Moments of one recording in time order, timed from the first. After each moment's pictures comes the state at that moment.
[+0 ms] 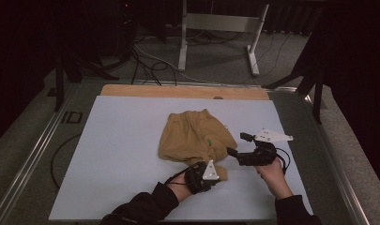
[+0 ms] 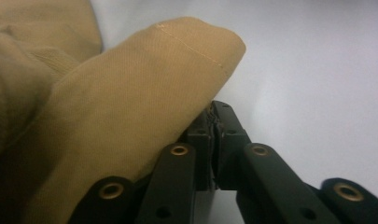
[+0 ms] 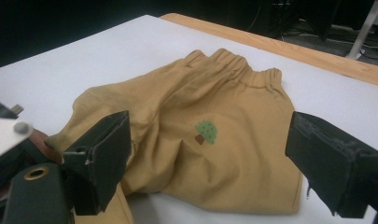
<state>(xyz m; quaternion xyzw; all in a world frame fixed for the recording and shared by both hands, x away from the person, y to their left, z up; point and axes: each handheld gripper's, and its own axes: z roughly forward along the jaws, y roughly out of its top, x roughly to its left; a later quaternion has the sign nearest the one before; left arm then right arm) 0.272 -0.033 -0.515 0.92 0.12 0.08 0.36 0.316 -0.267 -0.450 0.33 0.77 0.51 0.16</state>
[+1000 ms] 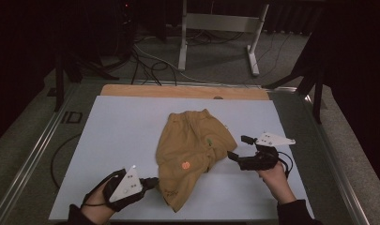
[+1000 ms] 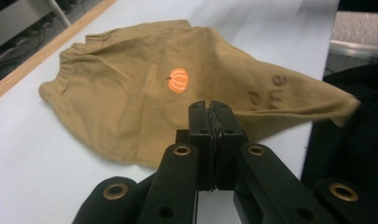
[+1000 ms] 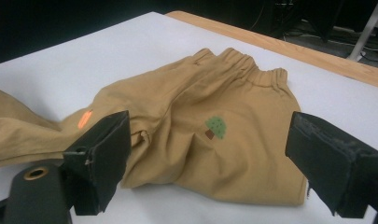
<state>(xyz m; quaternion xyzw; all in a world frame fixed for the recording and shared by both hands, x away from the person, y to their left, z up) 0.184 0.159 -0.416 0.87 0.17 0.18 0.42 0.300 -0.266 -0.442 0.33 0.78 0.51 0.16</state>
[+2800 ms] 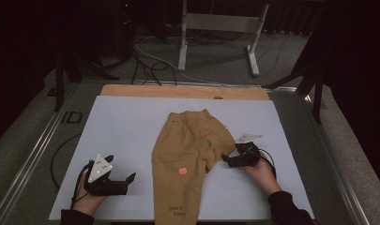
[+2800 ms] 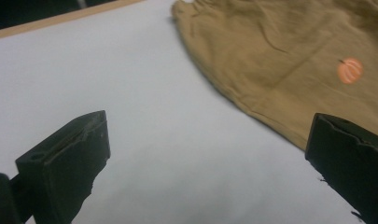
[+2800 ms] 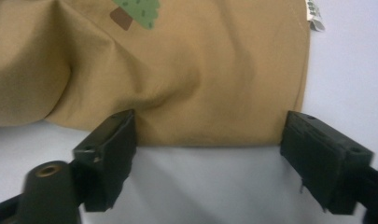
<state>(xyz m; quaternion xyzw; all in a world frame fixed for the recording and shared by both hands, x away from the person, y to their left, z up) 0.236 0.227 -0.492 0.77 0.41 0.24 0.42 0.352 -0.251 -0.525 0.38 0.84 0.34 0.16</state>
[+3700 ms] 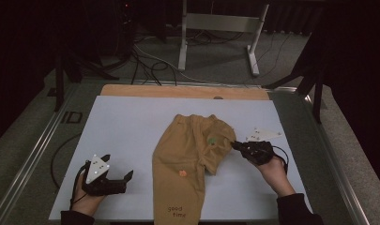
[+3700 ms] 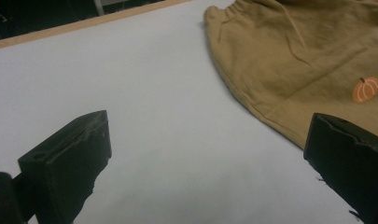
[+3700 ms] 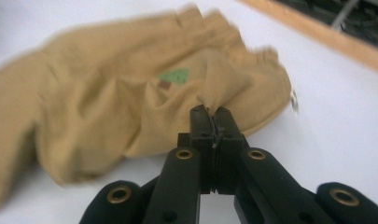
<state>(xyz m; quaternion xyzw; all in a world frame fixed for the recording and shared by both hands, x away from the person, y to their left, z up) 0.233 0.229 -0.489 0.76 0.42 0.26 0.43 0.319 -0.256 -0.440 0.31 0.83 0.42 0.19</state>
